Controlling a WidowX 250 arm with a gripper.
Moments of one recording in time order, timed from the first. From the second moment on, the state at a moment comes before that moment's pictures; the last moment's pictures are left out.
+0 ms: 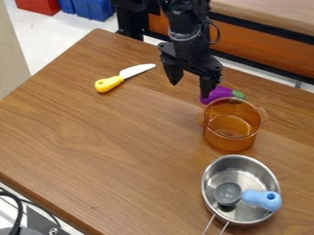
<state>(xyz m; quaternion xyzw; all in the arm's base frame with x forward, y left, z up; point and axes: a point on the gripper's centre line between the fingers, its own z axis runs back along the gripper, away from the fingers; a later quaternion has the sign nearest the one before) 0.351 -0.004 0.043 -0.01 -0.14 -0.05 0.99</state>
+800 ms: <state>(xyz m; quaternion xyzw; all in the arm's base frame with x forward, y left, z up) 0.358 -0.004 0.045 -0.01 -0.14 -0.10 0.99</state>
